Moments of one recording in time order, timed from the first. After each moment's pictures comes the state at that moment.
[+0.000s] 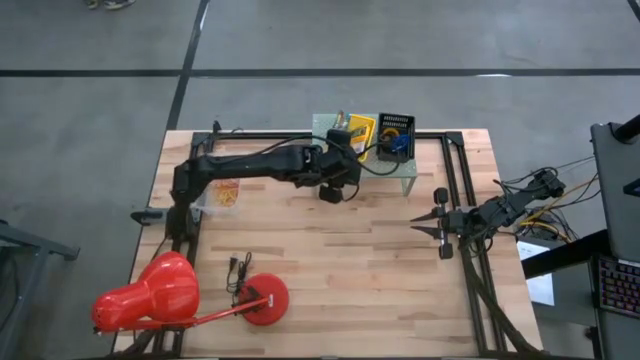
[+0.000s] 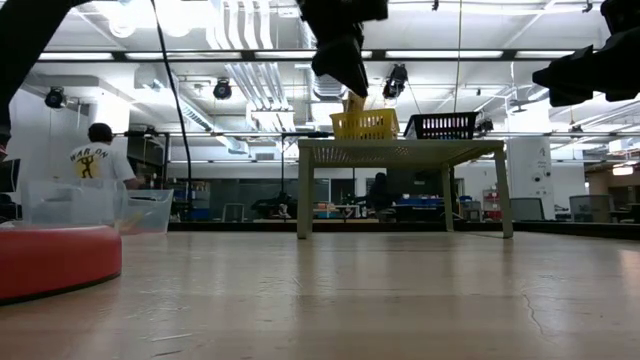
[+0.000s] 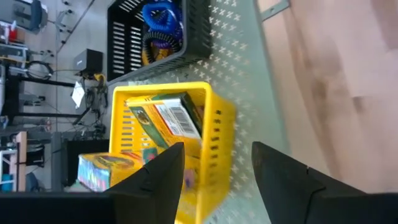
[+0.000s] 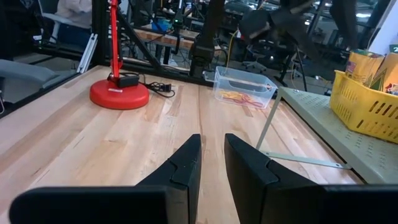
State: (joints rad) left arm 0.11 2.02 1.97 -0.82 -0.50 0.63; right arm 0.50 0.03 0.10 -0.18 0.50 -0.11
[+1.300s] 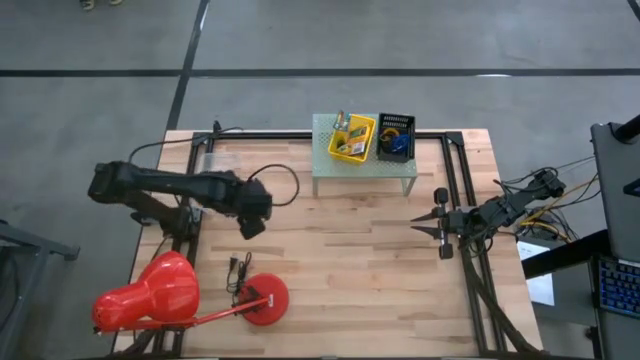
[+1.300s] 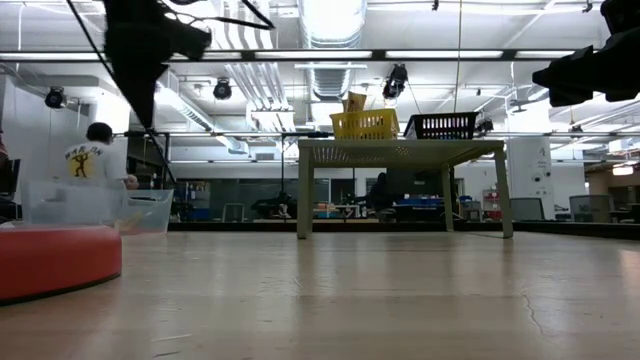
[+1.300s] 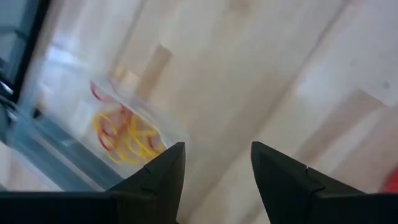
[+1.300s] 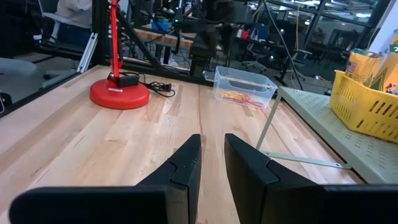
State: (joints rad) left arm -0.06 1.39 1.17 -1.34 -0.32 -0.60; right arm 0.50 0.03 0.10 -0.18 0.50 -0.11
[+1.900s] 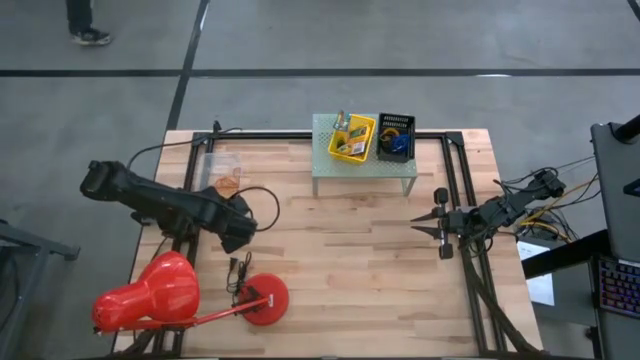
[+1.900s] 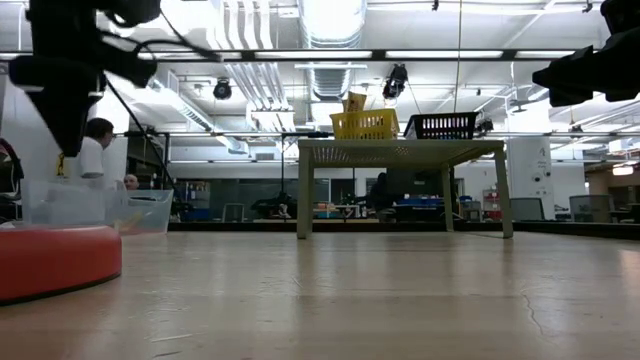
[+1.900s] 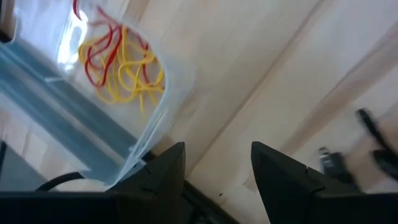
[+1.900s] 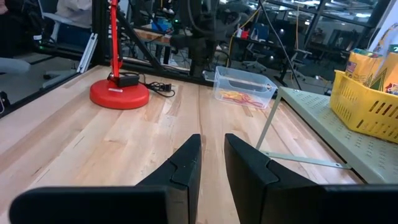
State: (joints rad) left arm -0.23 1.28 0.93 -1.39 -0.27 -0.83; right arm 0.50 0.03 0.10 -0.18 0.50 -0.11
